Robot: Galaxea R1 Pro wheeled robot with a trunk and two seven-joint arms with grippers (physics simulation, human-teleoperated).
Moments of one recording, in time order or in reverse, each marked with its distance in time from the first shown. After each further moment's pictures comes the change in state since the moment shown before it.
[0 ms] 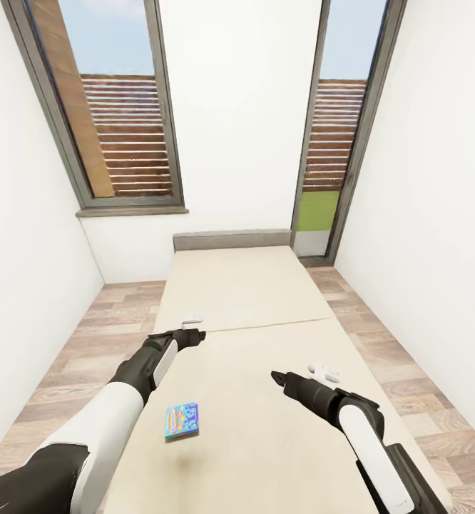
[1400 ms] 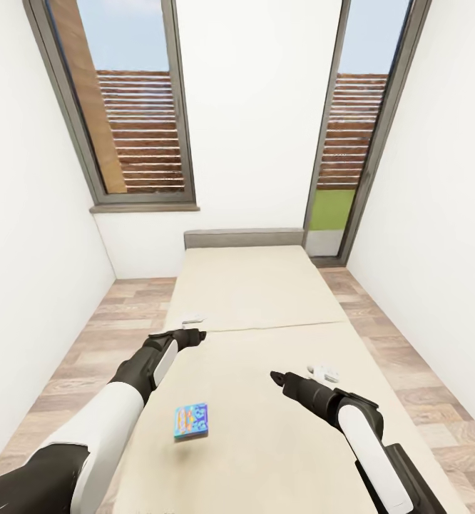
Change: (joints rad) left arm 0.000 -0.001 -0.002 0.000 0.001 -0.002 -0.001; right arm 0.000 0.002 0.003 0.000 0.002 0.000 0.000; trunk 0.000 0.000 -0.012
